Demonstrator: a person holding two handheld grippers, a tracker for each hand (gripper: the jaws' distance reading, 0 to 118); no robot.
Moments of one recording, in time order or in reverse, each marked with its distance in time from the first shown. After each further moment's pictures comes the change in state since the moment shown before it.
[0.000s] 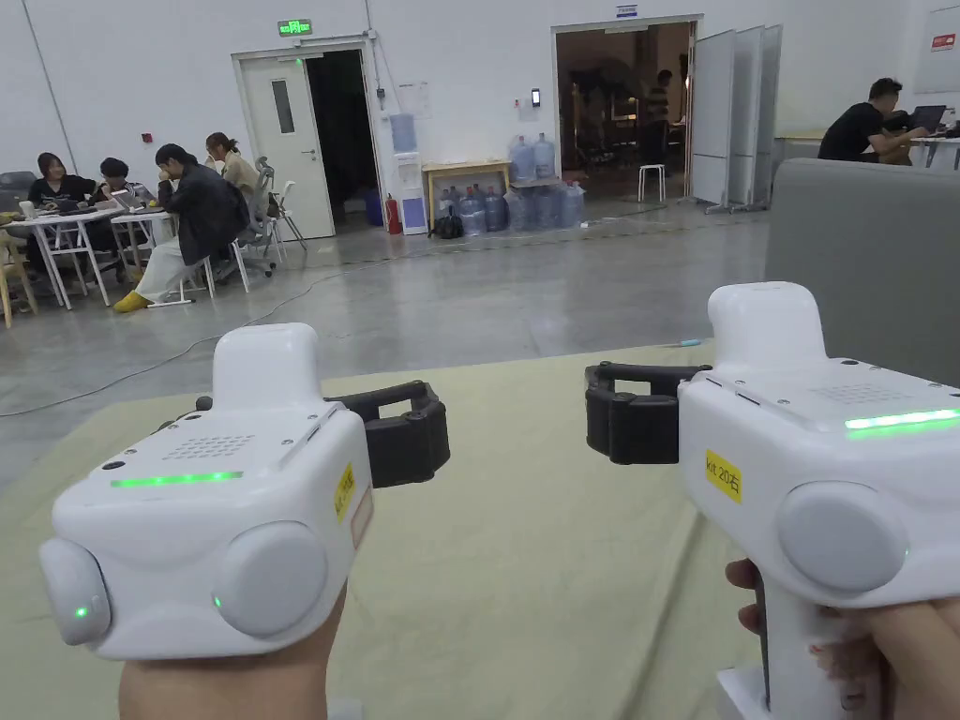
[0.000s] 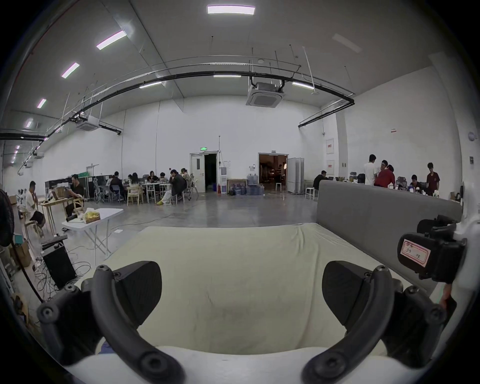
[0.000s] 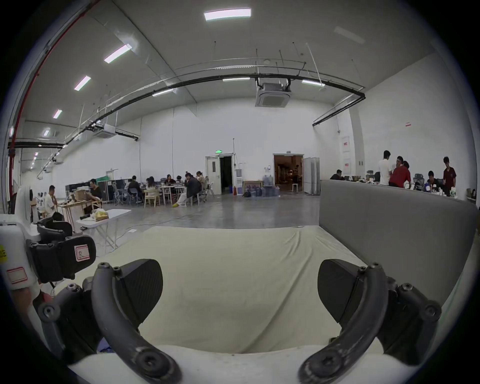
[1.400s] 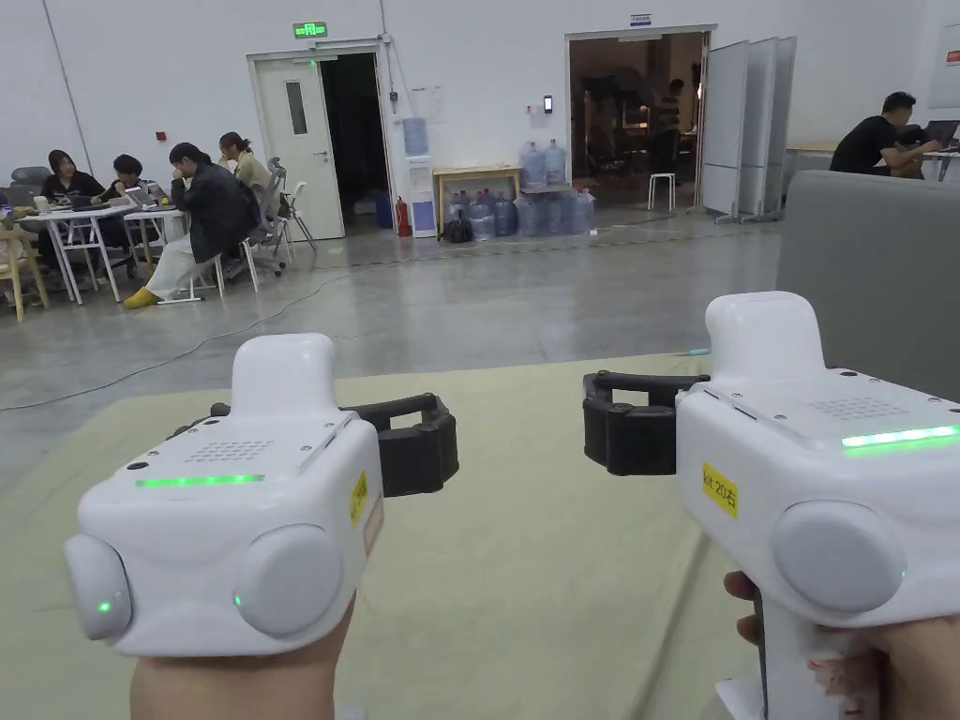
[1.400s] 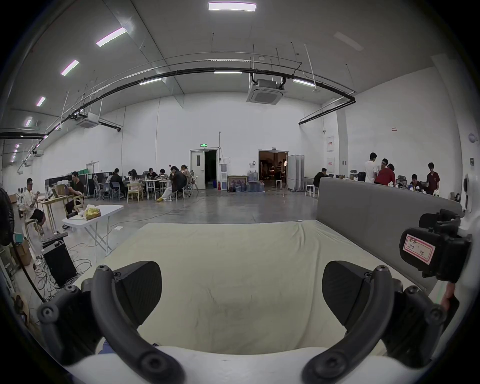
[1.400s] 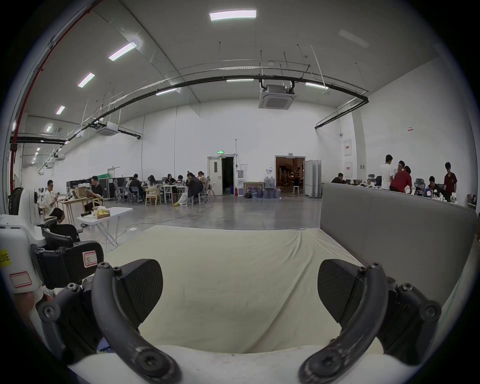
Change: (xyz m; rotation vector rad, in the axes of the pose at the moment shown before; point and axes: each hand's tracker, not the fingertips) left arm -0.010 -0.004 0.001 -0.011 0.009 -0.002; right arm -0.017 0.000 0.005 0.011 0.008 0.028
